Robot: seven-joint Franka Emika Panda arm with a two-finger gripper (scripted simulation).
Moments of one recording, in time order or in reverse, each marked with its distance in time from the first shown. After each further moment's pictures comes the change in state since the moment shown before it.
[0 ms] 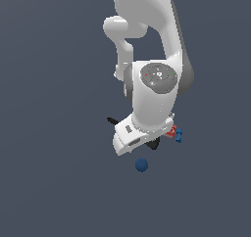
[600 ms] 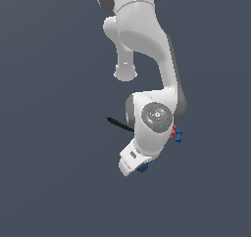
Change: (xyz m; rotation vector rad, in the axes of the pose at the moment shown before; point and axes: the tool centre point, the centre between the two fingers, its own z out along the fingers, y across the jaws) arm 0.027 0.002 0.083 0.009 -0.005 -0.180
